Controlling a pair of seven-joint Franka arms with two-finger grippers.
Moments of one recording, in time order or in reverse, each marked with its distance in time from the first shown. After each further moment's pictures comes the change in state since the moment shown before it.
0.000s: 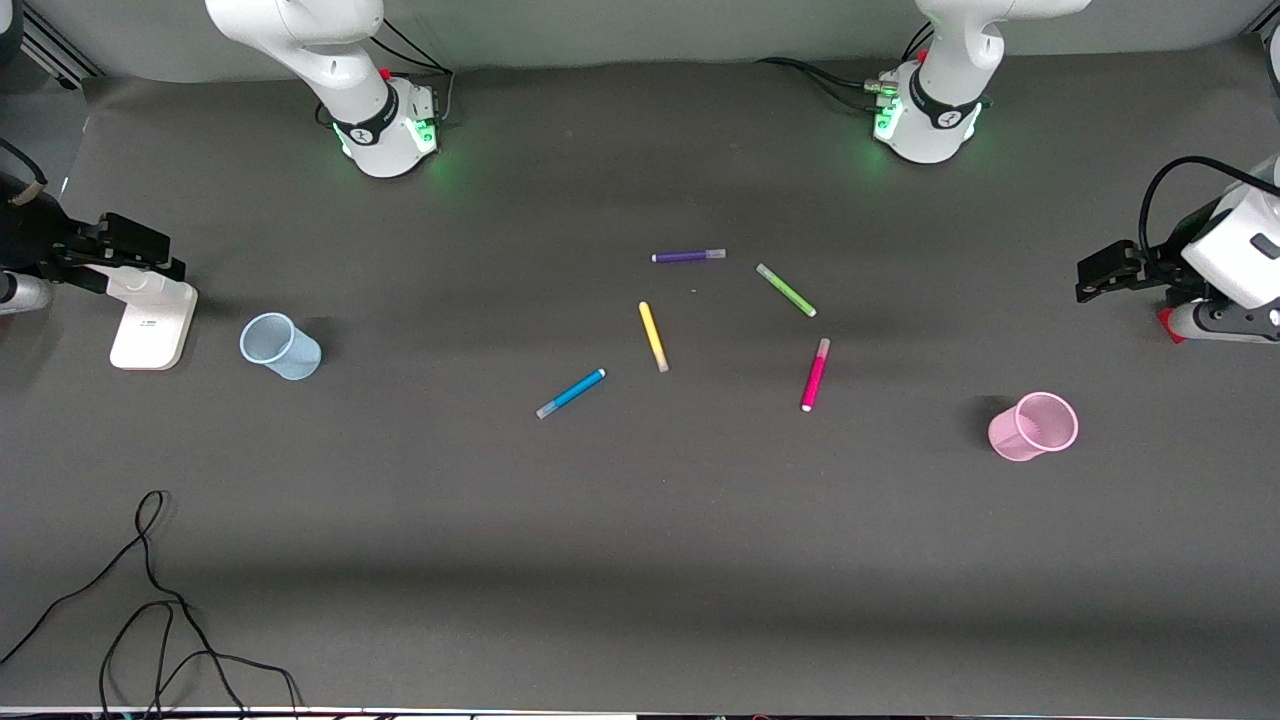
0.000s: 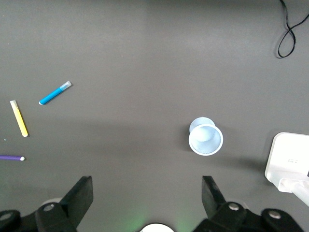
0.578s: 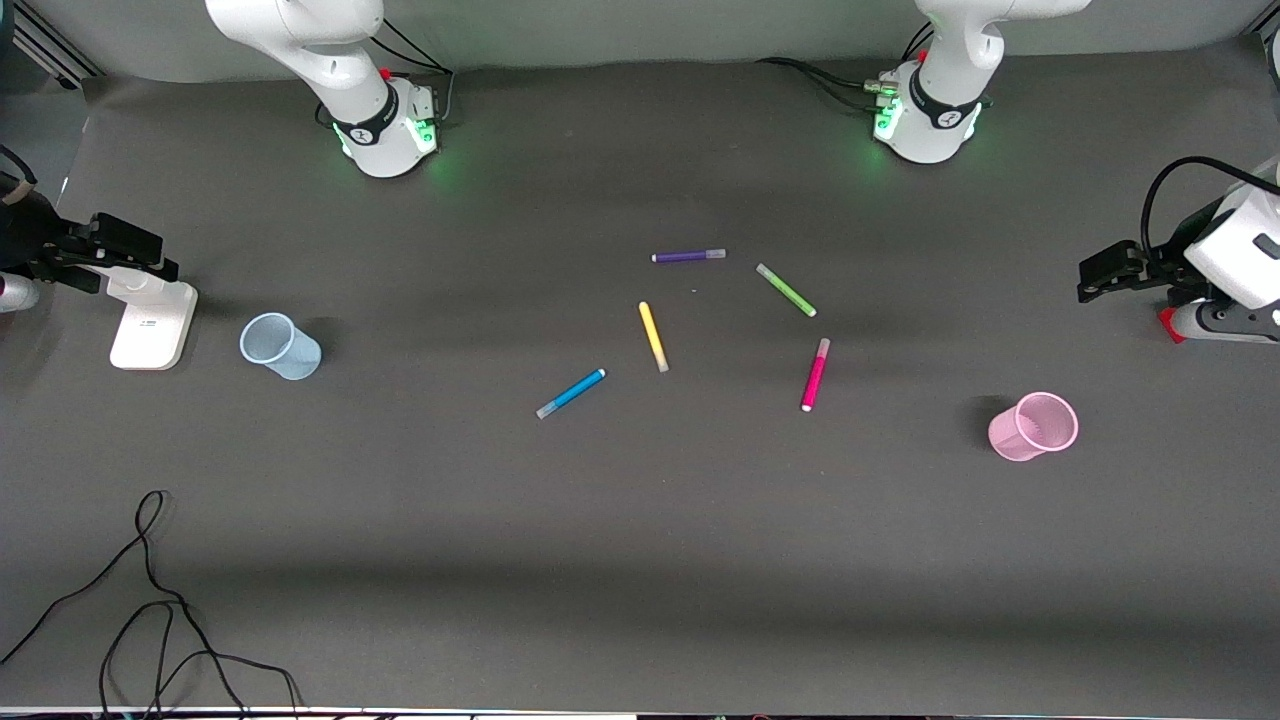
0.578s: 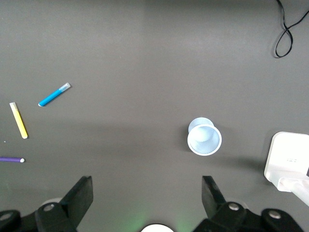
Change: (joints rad) left arm 0.000 0.000 0.004 0.000 0.000 0.000 0.000; right arm 0.000 0.002 -0.003 0.001 0.000 0.000 0.015
